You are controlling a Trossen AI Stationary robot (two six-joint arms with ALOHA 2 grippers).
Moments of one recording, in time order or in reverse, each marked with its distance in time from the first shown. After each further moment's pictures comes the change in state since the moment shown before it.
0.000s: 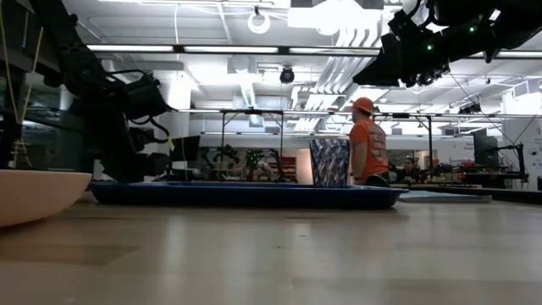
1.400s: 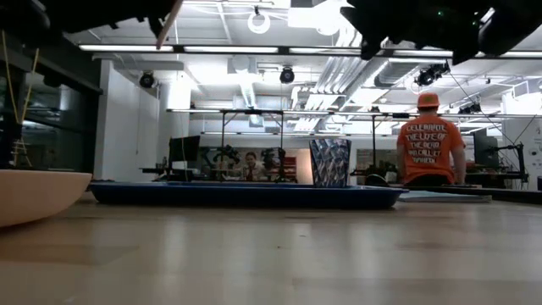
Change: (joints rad) left arm -0.561 -0.554 -0.036 0.893 0.549 0.356; right arm 0.137 0.188 0.000 0.493 -0.666 0.156
